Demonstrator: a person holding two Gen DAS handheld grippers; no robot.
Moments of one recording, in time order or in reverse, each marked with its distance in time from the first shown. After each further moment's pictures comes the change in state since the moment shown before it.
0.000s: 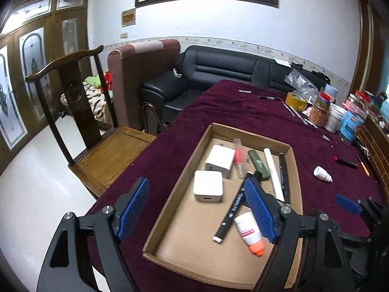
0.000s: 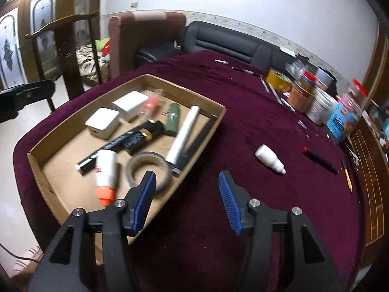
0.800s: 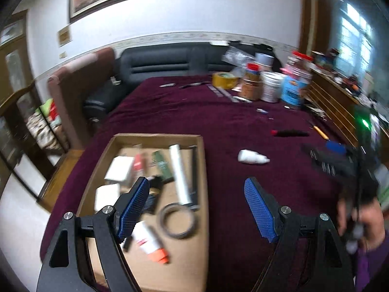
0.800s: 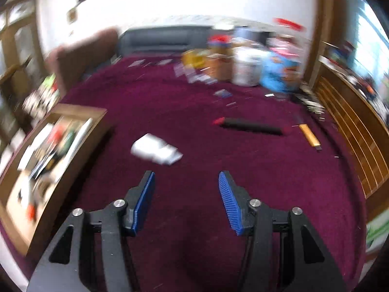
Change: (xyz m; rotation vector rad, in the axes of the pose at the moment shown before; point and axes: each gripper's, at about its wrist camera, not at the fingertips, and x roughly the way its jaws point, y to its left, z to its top) left arm -0.007 -0.156 0.012 0.267 0.051 -0.236; right arm 0.004 -0.204 -0.027 0.388 -0.059 -0.179
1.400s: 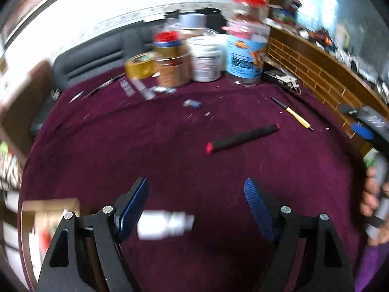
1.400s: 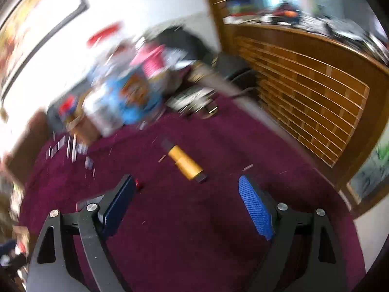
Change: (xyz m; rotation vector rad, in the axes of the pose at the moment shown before) left arm 0.171 -0.168 0.093 0.262 0.167 -0.162; right arm 0.021 -0.244 0.016 0.573 -0.073 -0.123
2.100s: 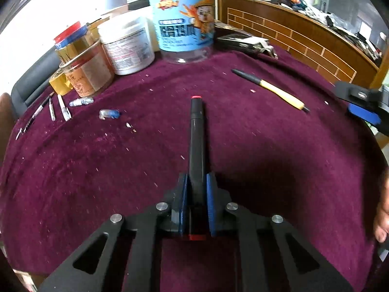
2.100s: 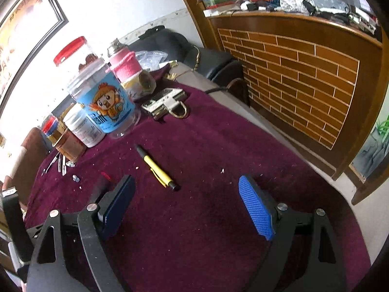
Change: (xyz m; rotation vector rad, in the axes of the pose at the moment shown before) left arm 0.091 -0.068 0.026 0.195 0.096 -0.137; right arm 0.031 -0.011 -0.006 0.033 0.070 -0.022
